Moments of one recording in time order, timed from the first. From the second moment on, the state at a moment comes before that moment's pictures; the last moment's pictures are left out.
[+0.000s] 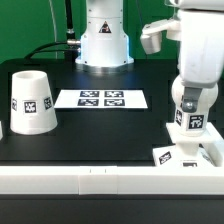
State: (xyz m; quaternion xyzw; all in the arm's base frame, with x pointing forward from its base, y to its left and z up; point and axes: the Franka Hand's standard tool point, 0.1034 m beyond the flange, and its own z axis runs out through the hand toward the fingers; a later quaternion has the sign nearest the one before) arm 0.633 0.078 0.108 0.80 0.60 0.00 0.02
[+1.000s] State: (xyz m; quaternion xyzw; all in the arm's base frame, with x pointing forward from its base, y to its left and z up) arm 0.633 0.078 0.114 0.97 0.25 0.01 -0.01
